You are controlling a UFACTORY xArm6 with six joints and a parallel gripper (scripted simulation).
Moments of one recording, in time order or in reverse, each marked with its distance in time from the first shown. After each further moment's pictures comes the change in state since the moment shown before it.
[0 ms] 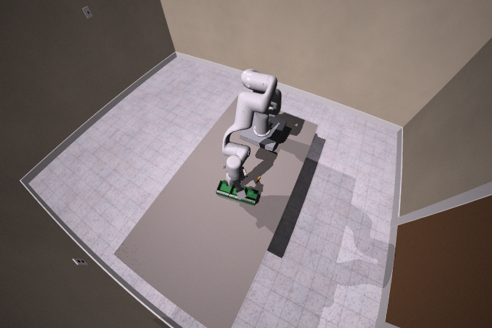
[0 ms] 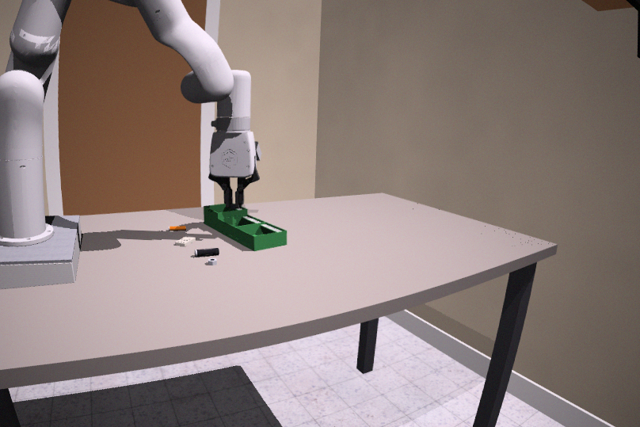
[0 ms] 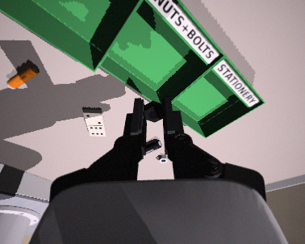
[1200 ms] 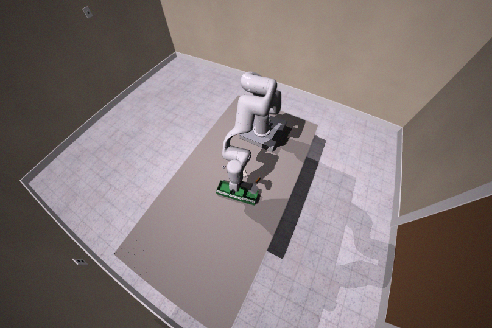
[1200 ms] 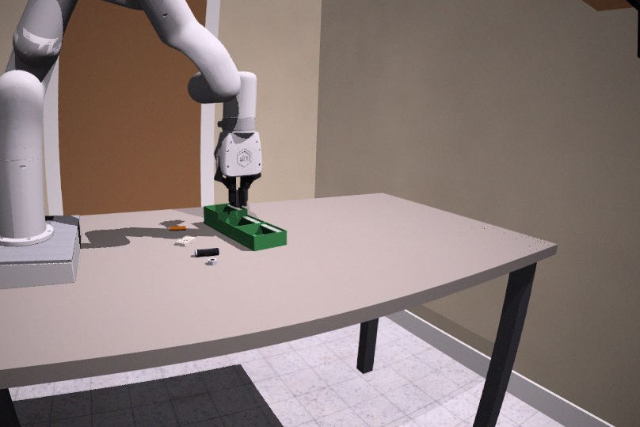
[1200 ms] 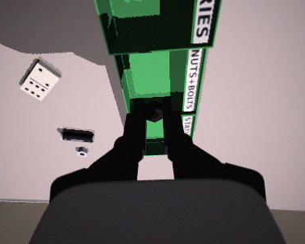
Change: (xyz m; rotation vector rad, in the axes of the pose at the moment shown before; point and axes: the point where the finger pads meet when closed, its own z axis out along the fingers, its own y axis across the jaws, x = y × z) arm 0.022 0.004 0.001 0.014 0.004 -0.786
